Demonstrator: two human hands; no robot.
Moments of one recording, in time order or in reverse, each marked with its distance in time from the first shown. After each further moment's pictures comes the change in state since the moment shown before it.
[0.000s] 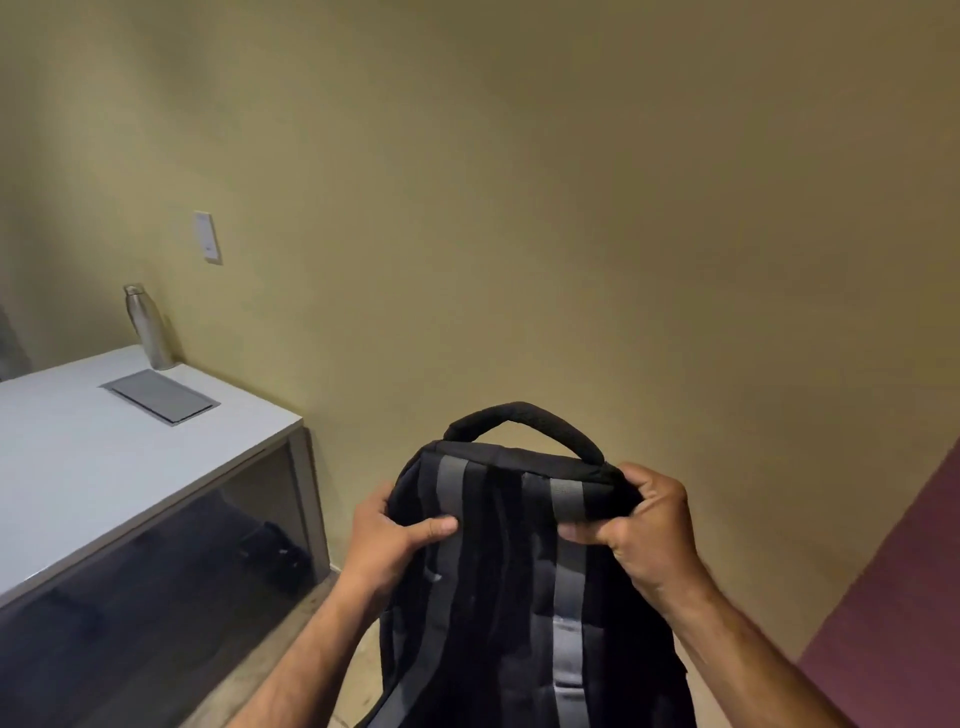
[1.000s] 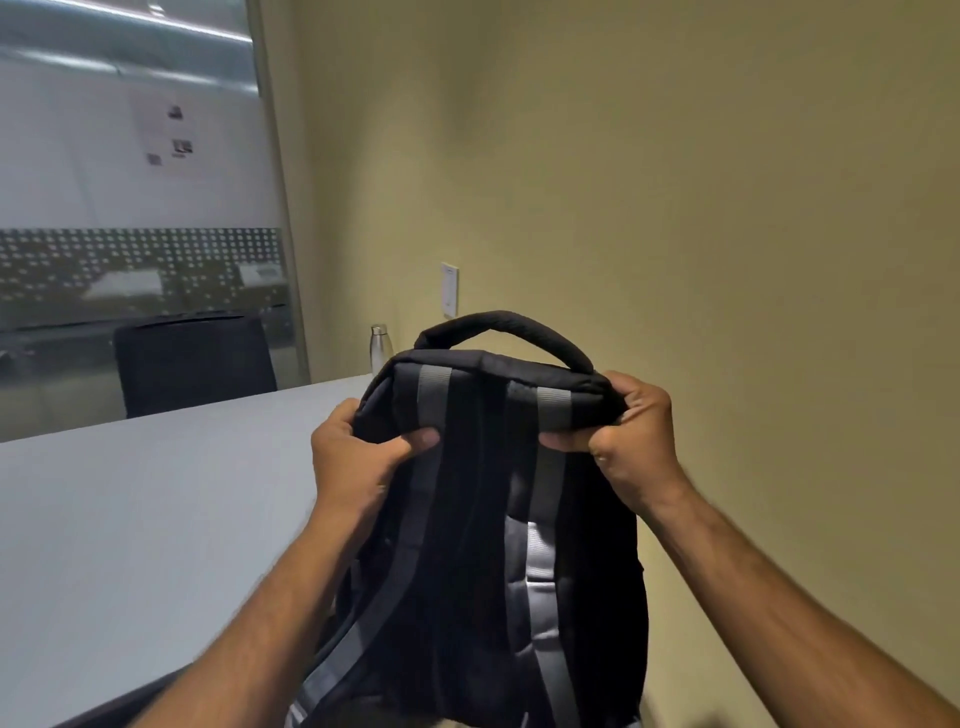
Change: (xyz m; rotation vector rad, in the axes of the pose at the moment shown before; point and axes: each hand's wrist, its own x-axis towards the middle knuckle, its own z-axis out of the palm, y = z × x) left_hand 0.317 0.107 -0.280 0.222 0.751 0.354; right_hand 0.375 -0.009 0.422 0.238 -0.472 -0.270
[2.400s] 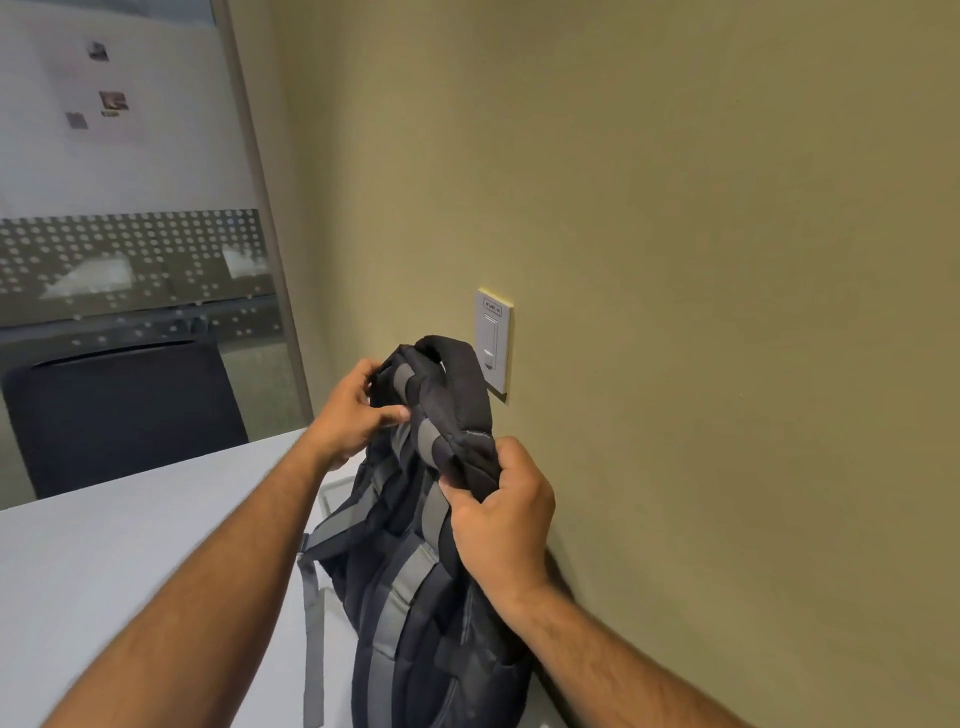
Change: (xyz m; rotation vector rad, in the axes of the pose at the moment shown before) left_hand 0.488 -0.228 0.081 0.134 -0.434 -0.183; right_hand 0.287 0.266 0.254 -0.231 0.136 0.009
